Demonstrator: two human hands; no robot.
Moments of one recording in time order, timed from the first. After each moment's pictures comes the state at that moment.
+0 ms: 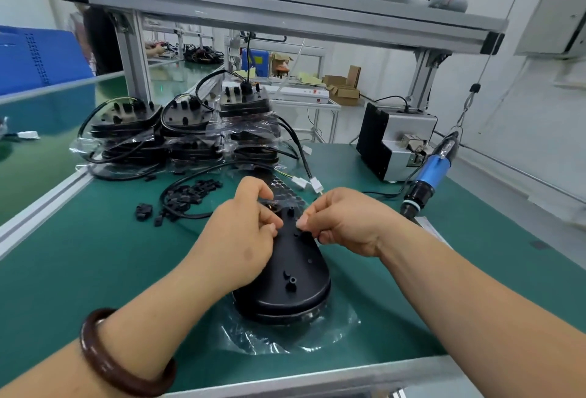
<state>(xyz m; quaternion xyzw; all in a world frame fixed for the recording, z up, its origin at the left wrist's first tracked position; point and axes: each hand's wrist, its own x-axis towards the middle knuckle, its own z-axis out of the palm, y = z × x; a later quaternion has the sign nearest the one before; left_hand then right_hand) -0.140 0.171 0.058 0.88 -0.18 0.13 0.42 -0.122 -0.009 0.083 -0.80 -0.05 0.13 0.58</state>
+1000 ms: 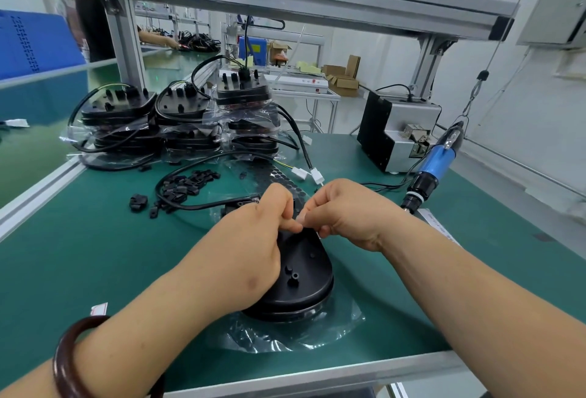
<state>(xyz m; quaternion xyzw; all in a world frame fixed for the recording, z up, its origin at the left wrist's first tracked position) -0.162 0.174 0.061 0.89 -0.30 0.13 0.31 -0.127 -0.005 0.085 -0.85 -0.07 0.09 0.52</state>
